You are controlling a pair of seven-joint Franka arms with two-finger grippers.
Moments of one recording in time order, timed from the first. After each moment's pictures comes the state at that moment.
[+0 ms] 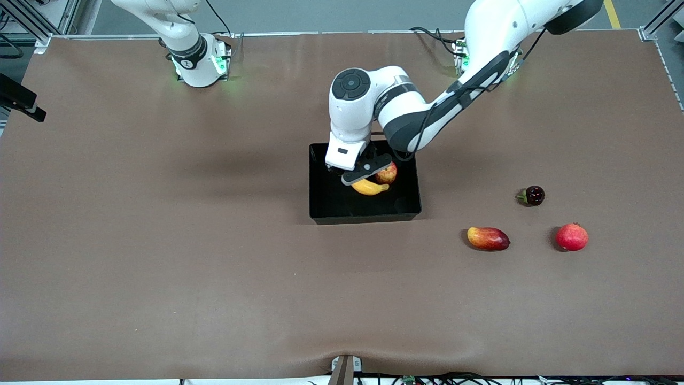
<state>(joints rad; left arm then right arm) -0.16 0.71 -0.85 -1.61 0.65 2.11 -1.66 -0.11 -0.05 -0.01 -1.48 0.04 1.43 -0.07</state>
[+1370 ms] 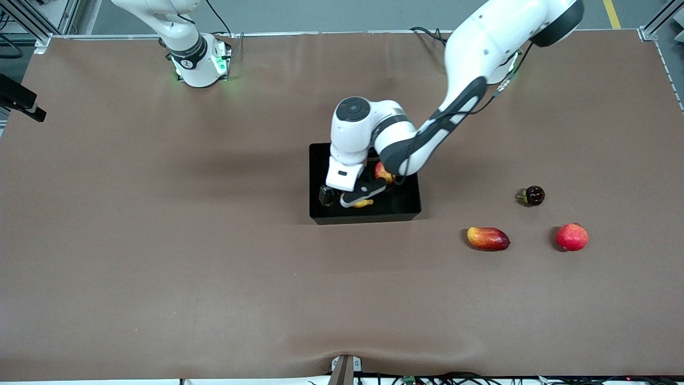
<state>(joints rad) -0.29 0.72 -0.60 -1.55 0.72 2.34 -1.72 -0.11 -0.05 -0.01 -1.48 0.04 1.43 -0.07</state>
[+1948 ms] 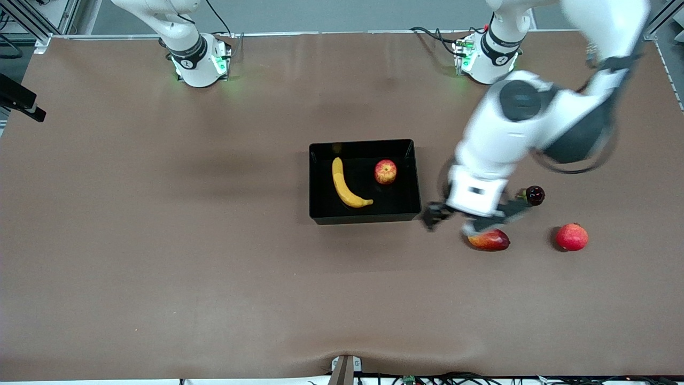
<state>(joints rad) 0.33 0.42 -0.84 -1.54 0.41 2.02 -0.94 -0.11 -0.05 -0.01 -1.48 0.04 1.43 -0.07</state>
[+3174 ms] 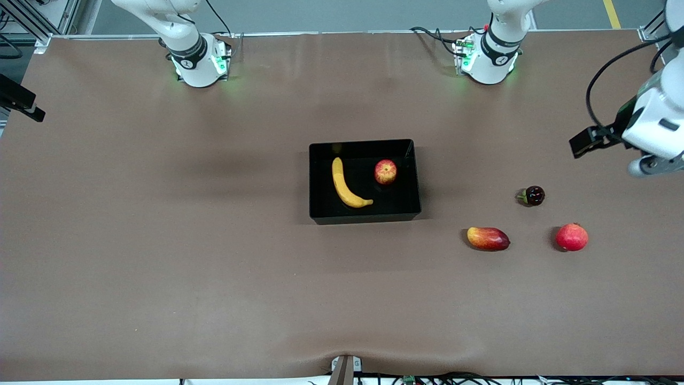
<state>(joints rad) 0.28 0.09 -0.43 -1.44 0.15 1.43 -0.26 -0.11 -0.05 -0.01 -1.48 0.03 1.43 -0.07</state>
